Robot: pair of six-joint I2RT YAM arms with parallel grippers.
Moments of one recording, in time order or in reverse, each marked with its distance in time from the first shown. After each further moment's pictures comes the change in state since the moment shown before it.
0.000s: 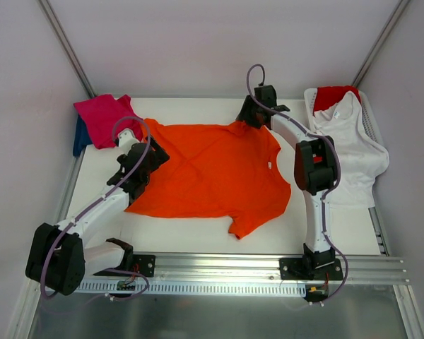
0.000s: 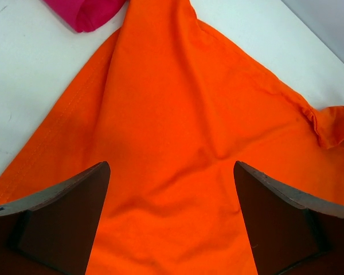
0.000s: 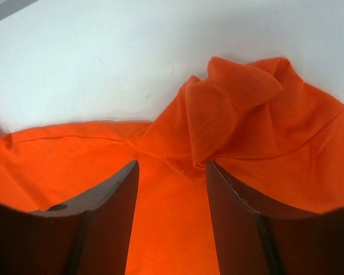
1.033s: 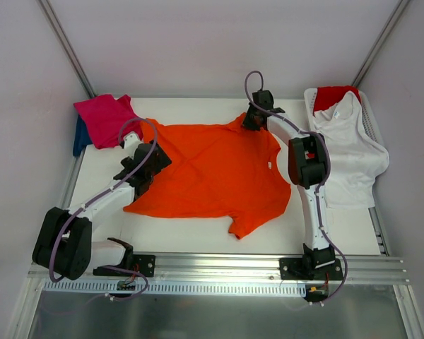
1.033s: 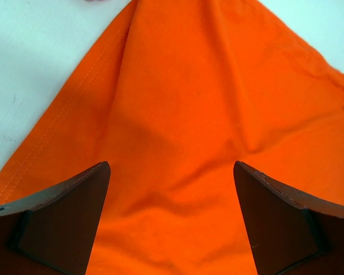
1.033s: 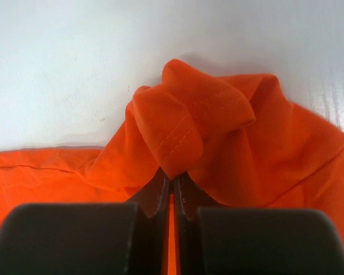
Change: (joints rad) left arm 0.000 0.103 0.000 -0.007 0.003 -0.011; right arm -0.016 0.163 0.100 -0.011 0.017 0.012
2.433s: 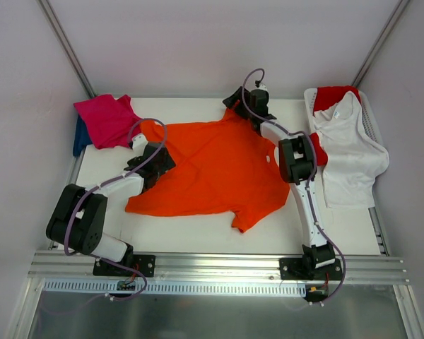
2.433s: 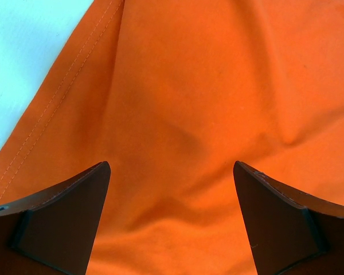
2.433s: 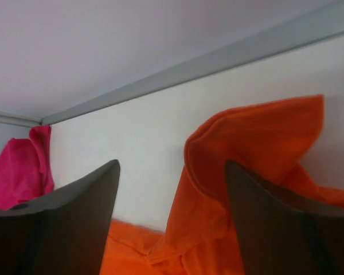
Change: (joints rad) left arm -0.006 0.206 0.055 0.001 0.000 0.000; right arm -0.002 0.235 0.161 0.541 -0.130 0.179
